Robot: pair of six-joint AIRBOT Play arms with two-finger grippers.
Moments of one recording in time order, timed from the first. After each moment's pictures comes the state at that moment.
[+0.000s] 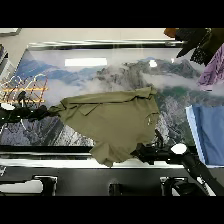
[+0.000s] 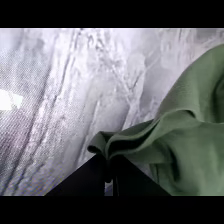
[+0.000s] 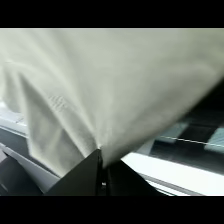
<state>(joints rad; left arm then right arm) 0.39 -1.53 1.00 0.96 -0.86 -1.22 0.17 -0.90 0.22 -0.51 0.94 1.50</state>
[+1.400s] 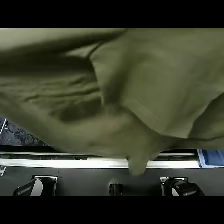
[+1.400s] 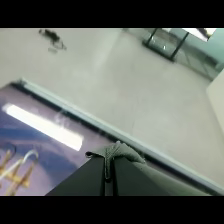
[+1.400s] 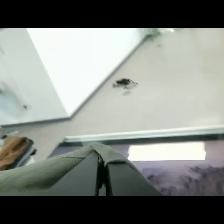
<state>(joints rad) 0.48 -0.59 1.44 1.18 -0.98 -1.80 0.17 -0.72 1.89 -1.35 1.14 1.85</state>
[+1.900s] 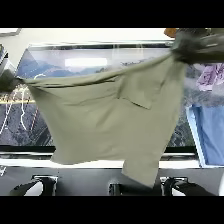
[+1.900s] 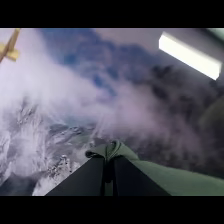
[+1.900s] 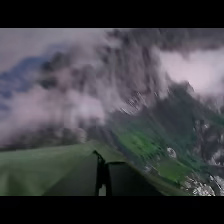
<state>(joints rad) 0.22 -1.12 1.25 1.18 -0.91 -1.72 0.17 -1.34 1.86 -1.52 1.27 1.91</state>
